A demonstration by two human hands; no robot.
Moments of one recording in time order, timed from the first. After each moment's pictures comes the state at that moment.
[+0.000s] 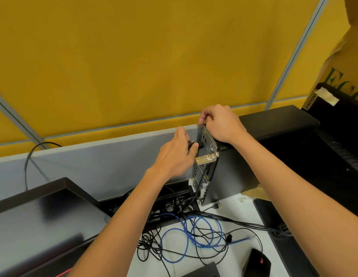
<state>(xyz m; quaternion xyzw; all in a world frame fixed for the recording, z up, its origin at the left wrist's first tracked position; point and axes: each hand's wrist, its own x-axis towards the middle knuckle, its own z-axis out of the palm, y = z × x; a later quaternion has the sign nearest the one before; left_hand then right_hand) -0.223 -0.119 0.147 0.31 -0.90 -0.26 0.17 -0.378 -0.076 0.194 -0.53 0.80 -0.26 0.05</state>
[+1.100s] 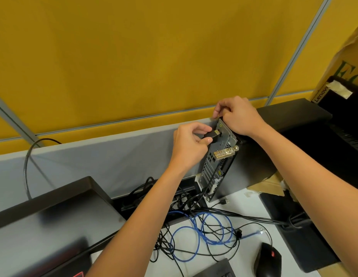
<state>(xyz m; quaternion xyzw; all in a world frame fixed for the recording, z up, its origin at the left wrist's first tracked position) -0.226 -0.129 0.140 0.32 -0.74 -0.50 0.32 -0.382 -0.079 0.189 -0.53 0.81 -0.25 0.04</state>
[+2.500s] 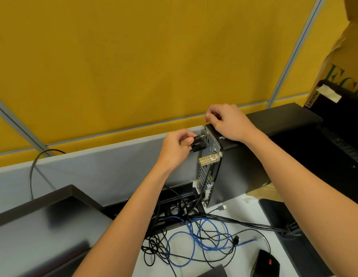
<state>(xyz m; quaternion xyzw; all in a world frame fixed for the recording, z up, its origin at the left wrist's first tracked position) -0.231 -0.136 0.148 0.33 -0.77 -0.48 0.27 -0.401 -0.075 0.190 -0.60 0.76 -0.27 0.04</state>
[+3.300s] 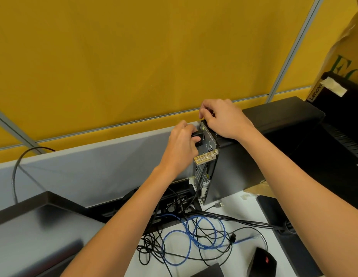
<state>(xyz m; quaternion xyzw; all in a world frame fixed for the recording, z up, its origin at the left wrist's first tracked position) -0.250 -0.127 0.141 0.27 -0.89 -0.25 0.29 -0.395 -0.078 0.190 -0.58 0.78 -0.24 0.02</state>
